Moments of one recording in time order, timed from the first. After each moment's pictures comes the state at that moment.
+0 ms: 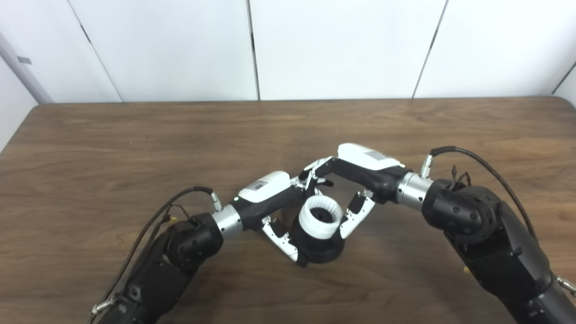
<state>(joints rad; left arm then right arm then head) -0.32 0.31 -0.46 0.13 0.40 -0.32 -0.40 -0.36 -0.40 0.39 -0.37 -0.51 0.24 0.67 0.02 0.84</state>
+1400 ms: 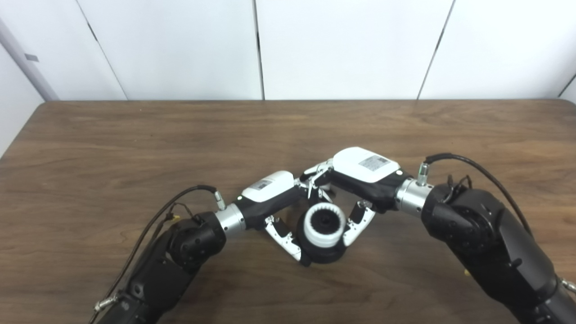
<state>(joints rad) -0.33 0.31 -0.47 0.13 0.39 -0.32 -0.40 -0.36 -0.43 0.45 -0.42 -0.69 0.18 0.74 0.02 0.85</state>
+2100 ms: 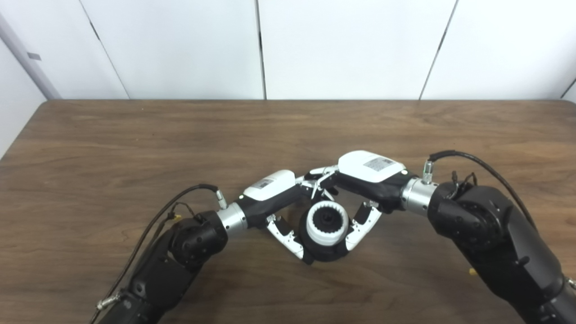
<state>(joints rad) -0.33 0.31 -0.47 0.13 0.39 -0.32 -0.40 -0.37 -0.44 0.42 -0.44 -0.68 0.22 0.81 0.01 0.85</state>
